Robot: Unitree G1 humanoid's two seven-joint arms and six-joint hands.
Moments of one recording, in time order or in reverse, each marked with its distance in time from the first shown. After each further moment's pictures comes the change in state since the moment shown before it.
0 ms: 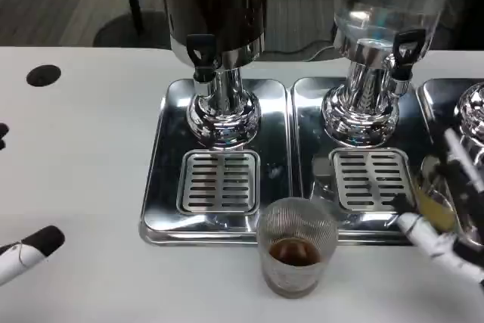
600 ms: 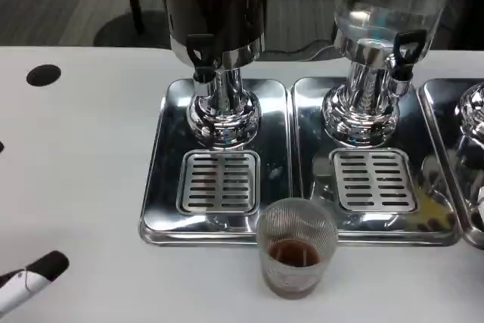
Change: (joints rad) left arm 0.041 -0.067 -0.018 0.072 0.150 -0.128 0.219; right arm -0.114 -0.109 -0.081 0.262 -0.224 -0.037 -0.218
